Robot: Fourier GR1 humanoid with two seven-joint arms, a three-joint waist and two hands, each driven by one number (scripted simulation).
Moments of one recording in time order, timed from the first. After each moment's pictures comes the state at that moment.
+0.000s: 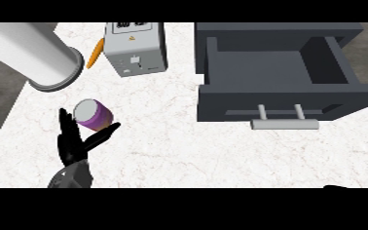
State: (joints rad) left arm -0.26 0.08 0.35 -0.69 0.23 0.37 -0.56; right arm 0.17 -0.08 -0.27 -2.22 -0.12 0.11 0.23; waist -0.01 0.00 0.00
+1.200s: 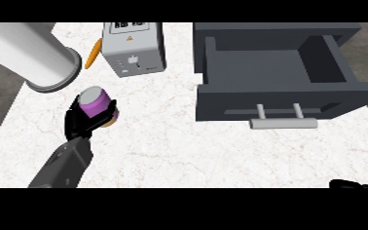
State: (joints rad) left arm -0.55 0.20 0.37 -0.27 0.26 0.10 -0.73; right arm 0.10 -0.10 -0.30 -2.24 -0.12 0.10 0.30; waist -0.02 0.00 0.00
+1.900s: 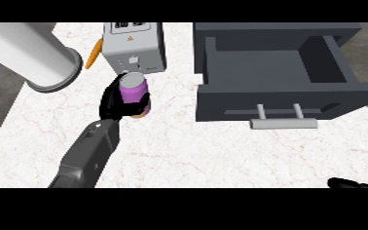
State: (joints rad) left arm -0.68 0.08 0.23 -0.30 0.17 -0.01 -0.69; right arm 0.11 -0.08 -0.30 -2.24 -0.09 0.10 0.28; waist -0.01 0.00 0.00
